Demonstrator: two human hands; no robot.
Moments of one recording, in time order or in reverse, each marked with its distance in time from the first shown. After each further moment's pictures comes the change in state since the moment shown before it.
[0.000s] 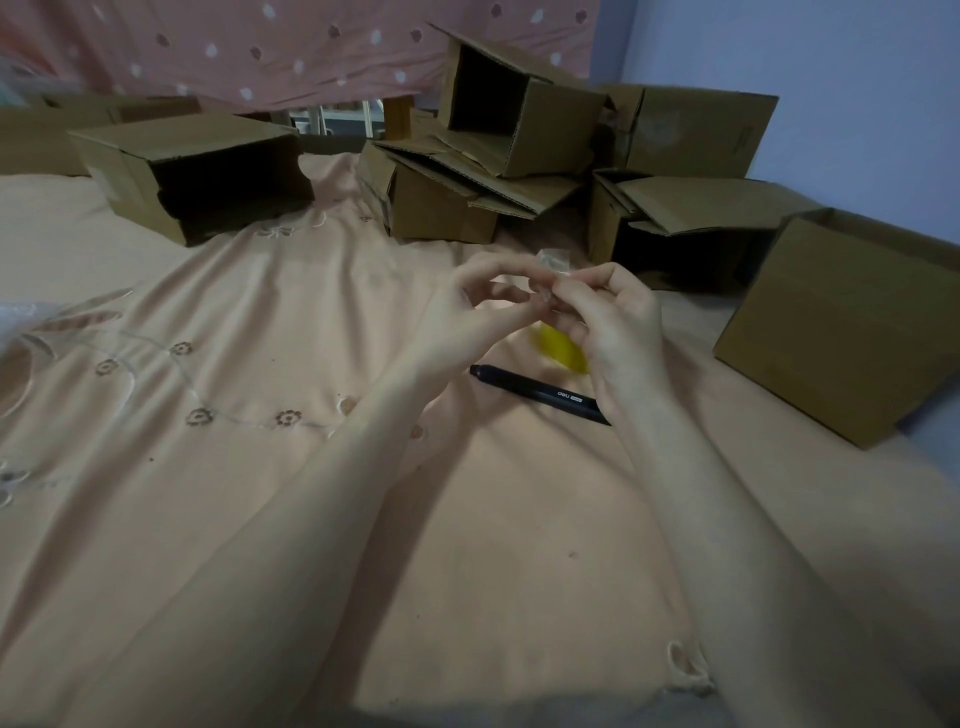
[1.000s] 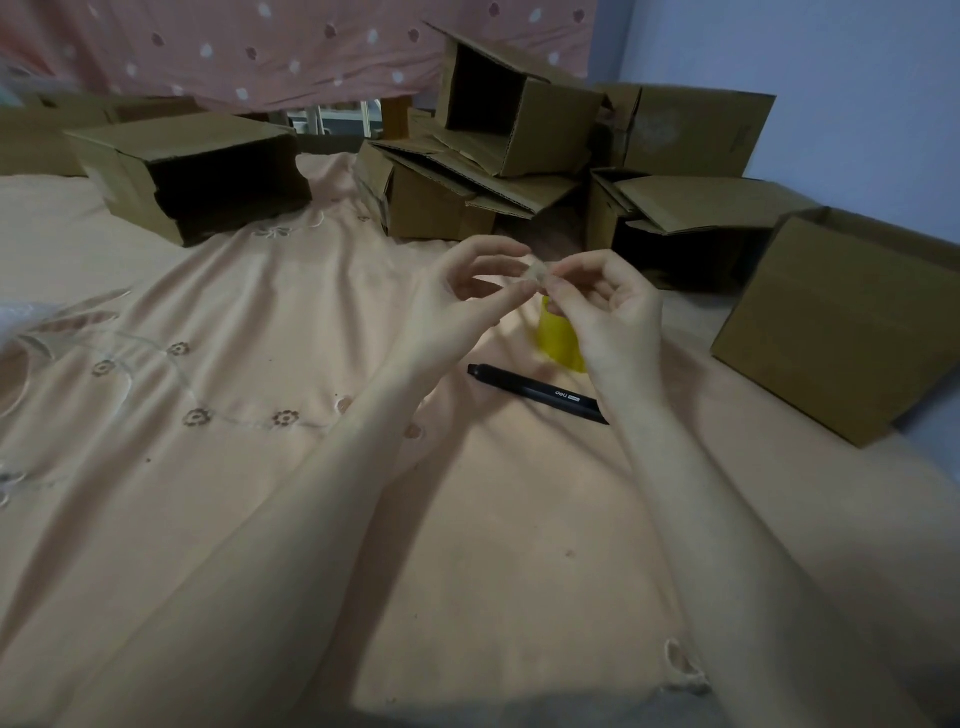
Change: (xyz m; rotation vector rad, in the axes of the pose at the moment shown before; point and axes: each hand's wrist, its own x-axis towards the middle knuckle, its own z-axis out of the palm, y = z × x) left_hand 0.002 0.004 -0.004 0.062 0.079 0.008; right_hand 0.002 0.007 -0.005 -0.329 -0.012 -0.263
